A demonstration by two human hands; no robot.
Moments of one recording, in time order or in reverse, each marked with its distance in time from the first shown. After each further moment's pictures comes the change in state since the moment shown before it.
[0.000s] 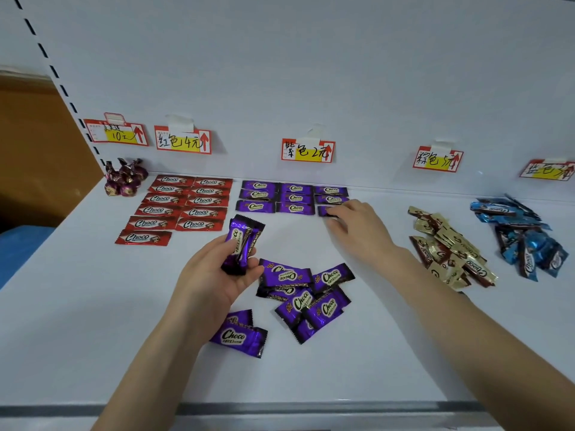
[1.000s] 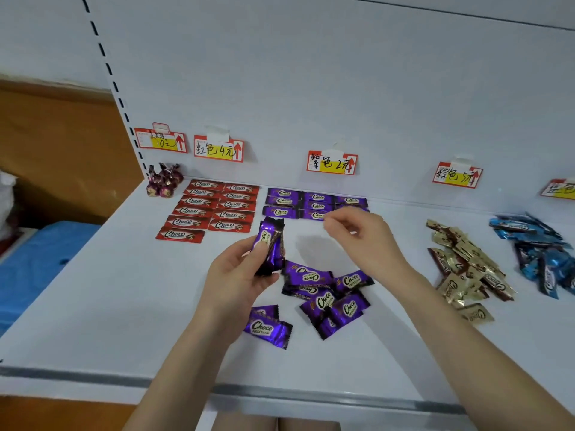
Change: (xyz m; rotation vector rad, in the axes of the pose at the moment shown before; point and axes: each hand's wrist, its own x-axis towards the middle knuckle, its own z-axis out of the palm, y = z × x) left_hand -0.018 -0.003 -0.016 0.183 -0.069 0.196; right_hand -0.036 -0.068 -0.028 0.601 0.076 -0.106
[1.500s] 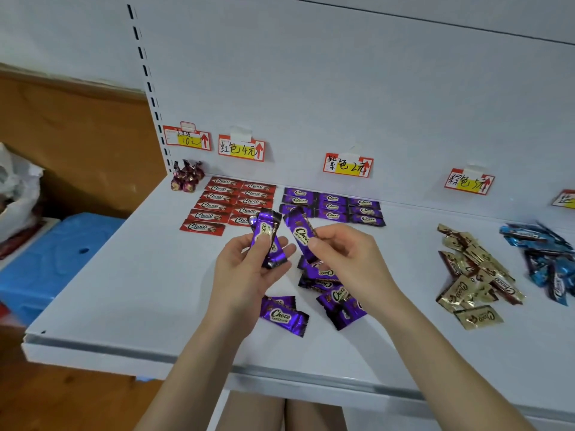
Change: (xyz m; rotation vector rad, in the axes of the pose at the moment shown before) left_hand -0.016 0.010 -0.008 -0.169 0.047 0.073; right_hand -0.039 -0.047 0.031 0.305 -0.082 0.109
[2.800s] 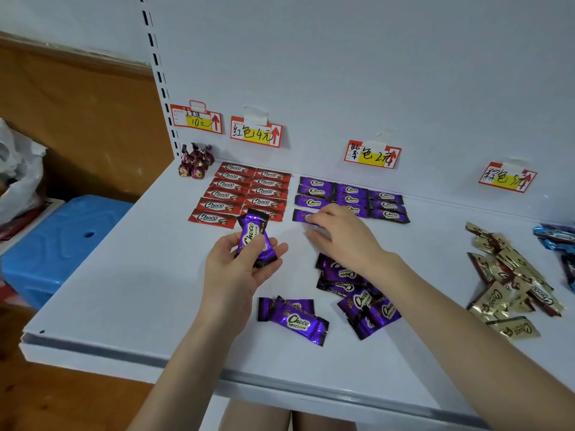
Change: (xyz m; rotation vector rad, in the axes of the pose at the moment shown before) left_hand 0.026 -0.004 -0.032 -0.005 0.116 -0.015; right_hand 0.083 0.061 0.012 -0.940 -0.233 -0.249
